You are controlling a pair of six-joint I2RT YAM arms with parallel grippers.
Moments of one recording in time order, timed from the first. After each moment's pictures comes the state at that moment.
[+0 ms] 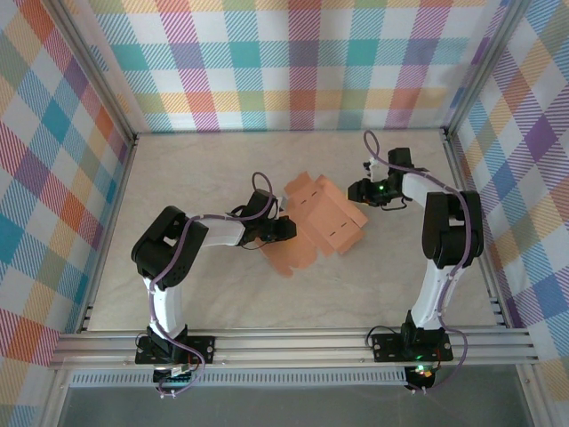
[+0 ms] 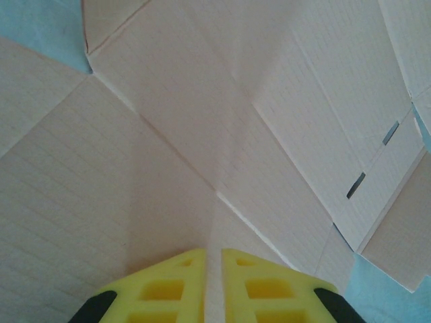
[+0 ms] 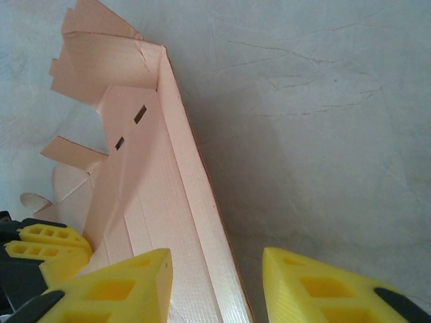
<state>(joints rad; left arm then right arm) -0.58 1.92 0.98 0.10 0.38 -0.67 0.05 1.97 1.31 -0.50 -0.70 0.08</state>
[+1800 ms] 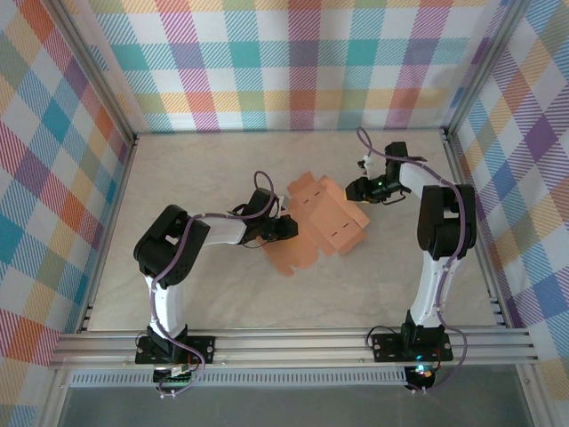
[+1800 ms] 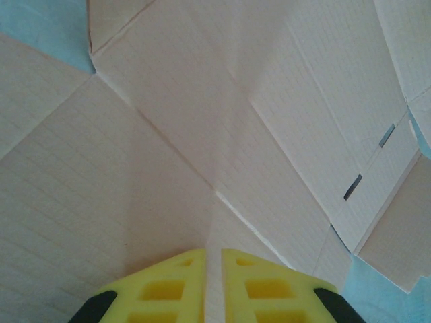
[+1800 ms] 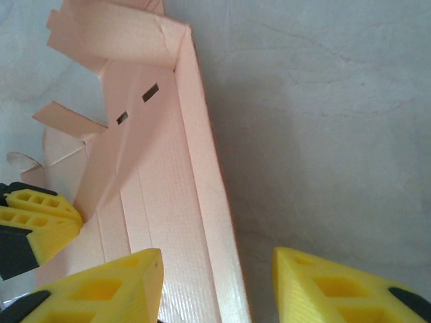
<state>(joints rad) -0.58 1.94 1.01 0.10 0.40 -0.66 0.05 2.07 1.50 -0.73 -0.69 -0.12</state>
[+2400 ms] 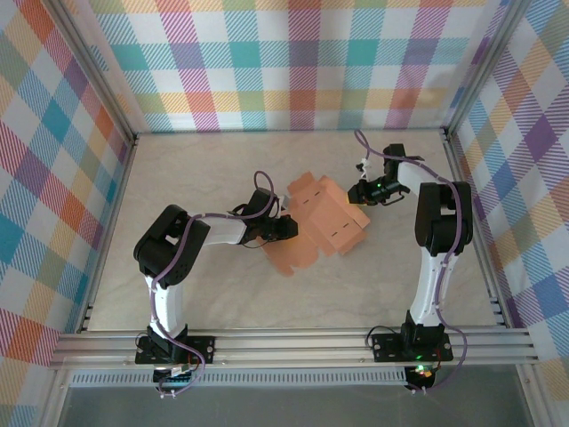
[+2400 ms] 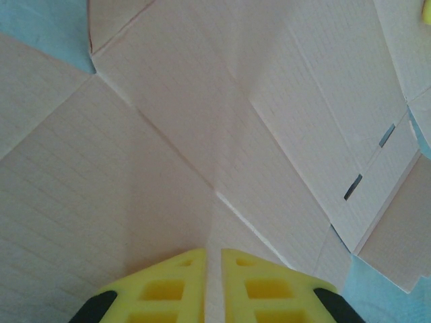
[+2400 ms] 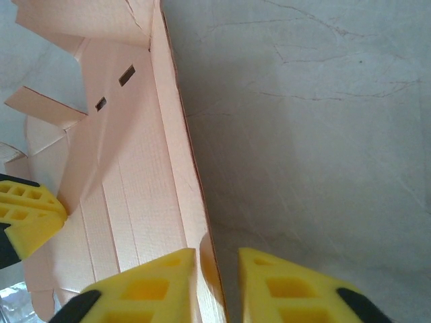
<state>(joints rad) -0.58 1.94 1.01 0.10 0.40 -0.66 0.05 2.11 1.52 -0.78 -0.69 -0.16</state>
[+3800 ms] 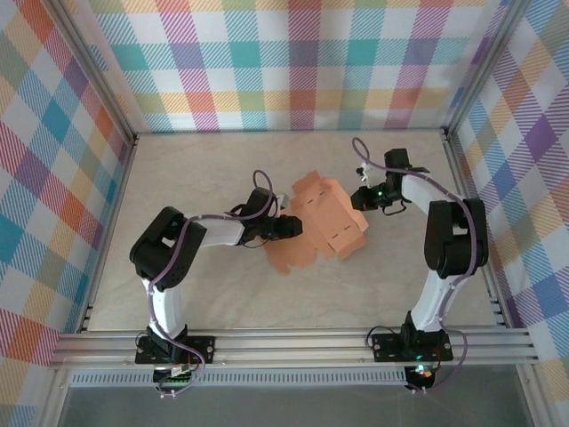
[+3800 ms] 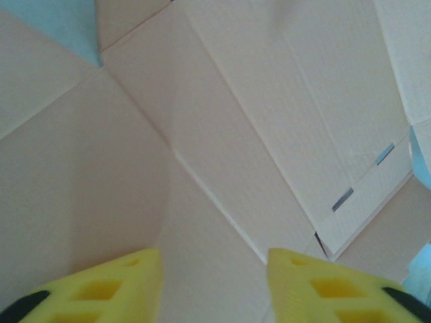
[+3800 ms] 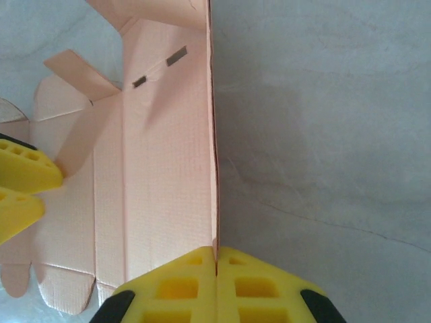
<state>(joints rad) -0.58 1.87 0.97 0.11 0.42 -0.66 0.09 1.85 1.28 -0.62 -0.57 -0.18</state>
